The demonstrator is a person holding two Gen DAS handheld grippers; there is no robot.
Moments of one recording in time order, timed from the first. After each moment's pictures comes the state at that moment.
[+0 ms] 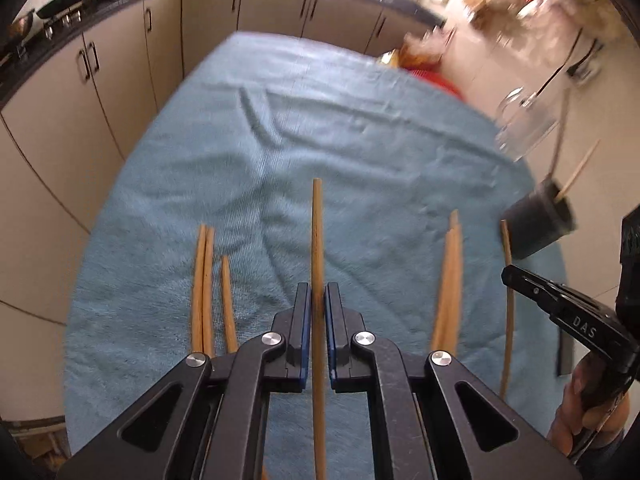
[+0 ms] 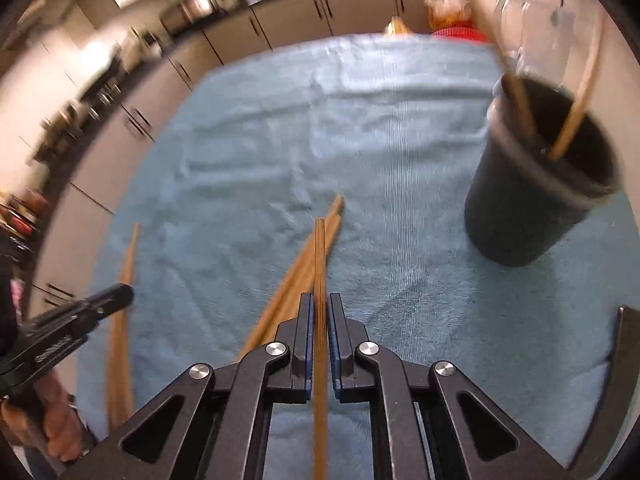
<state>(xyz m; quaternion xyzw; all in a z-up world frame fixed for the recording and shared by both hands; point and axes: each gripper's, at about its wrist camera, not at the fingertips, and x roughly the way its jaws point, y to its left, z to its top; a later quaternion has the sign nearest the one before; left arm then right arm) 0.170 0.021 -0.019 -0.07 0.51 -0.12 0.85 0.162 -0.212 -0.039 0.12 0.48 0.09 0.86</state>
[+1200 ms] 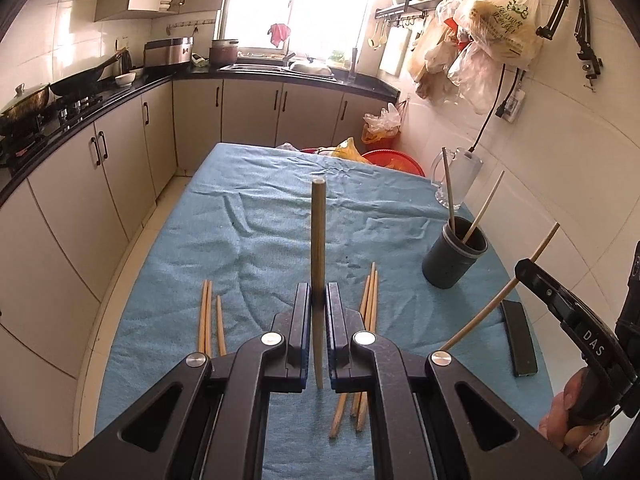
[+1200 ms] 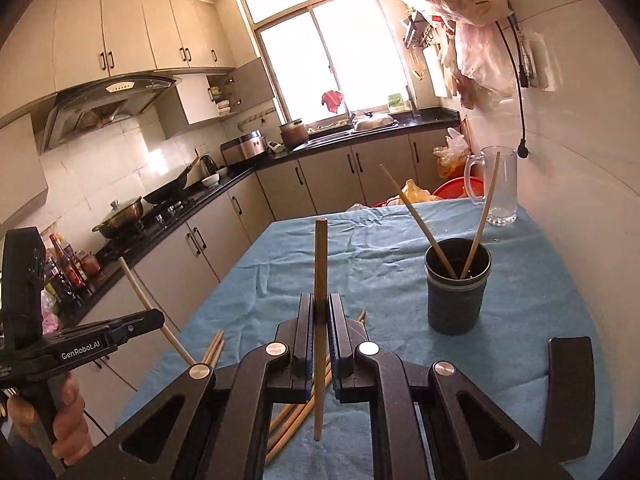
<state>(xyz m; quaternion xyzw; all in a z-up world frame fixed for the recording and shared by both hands) 0.069 0.000 0.084 -0.05 0.37 -0.14 0.92 0.026 -0.228 0.062 0.13 0.25 0.10 0.96</state>
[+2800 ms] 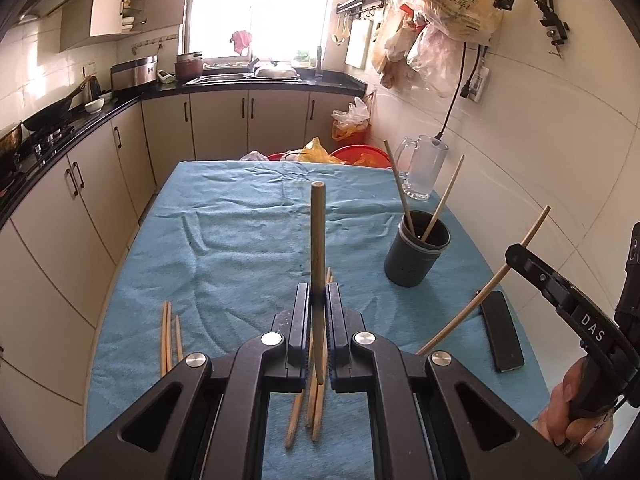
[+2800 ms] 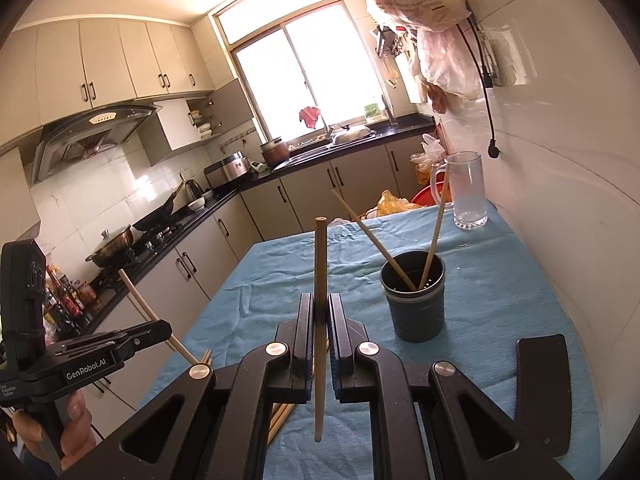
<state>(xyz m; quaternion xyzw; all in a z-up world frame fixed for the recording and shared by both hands) 0.067 -0.062 0.101 0.00 0.36 -0.18 0.92 0.006 -0.274 0.074 0.16 0.23 0.07 0.96</state>
